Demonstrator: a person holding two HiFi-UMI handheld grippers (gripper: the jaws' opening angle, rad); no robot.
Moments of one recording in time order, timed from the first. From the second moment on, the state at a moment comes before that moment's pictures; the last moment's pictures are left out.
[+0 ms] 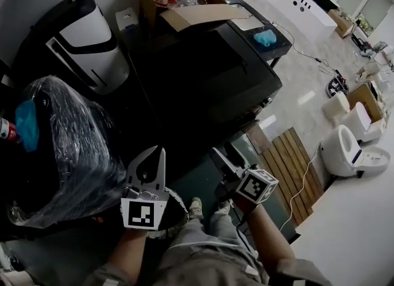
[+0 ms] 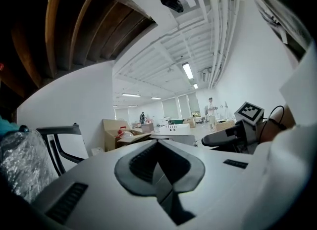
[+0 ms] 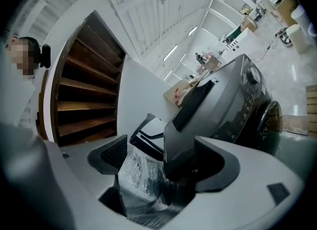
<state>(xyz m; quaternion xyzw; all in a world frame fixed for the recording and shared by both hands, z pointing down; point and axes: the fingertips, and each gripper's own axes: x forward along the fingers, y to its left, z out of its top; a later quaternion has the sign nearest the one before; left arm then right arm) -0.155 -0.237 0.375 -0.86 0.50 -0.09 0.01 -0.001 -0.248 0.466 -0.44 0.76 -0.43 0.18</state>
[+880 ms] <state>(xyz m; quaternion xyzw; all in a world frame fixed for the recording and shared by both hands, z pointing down) -0.153 -0.271 0.520 -0.83 0.54 -0.14 -0.05 -0.016 -0.307 0.634 -0.38 0.70 -0.55 0.24</state>
